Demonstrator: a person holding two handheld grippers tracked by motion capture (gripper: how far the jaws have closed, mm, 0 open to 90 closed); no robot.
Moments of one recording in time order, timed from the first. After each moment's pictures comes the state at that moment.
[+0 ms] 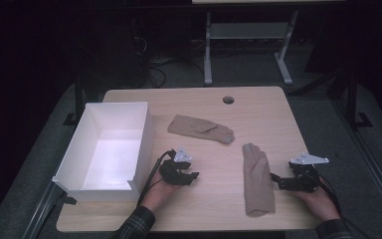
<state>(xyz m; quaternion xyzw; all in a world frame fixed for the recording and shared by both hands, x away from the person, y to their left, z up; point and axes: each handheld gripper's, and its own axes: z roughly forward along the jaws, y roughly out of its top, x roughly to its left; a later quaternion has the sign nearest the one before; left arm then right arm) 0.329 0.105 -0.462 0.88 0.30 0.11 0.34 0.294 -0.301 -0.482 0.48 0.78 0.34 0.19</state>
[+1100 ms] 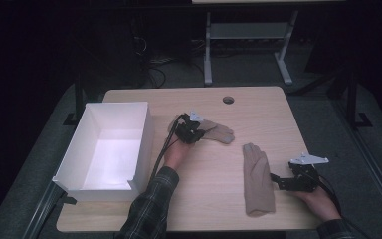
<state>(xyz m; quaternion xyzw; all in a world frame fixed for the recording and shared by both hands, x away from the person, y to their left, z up) 0.452 0.063 -0.454 0.86 0.33 0.15 0.37 0.293 -0.301 -0.482 0.48 0.79 0.34 0.19</state>
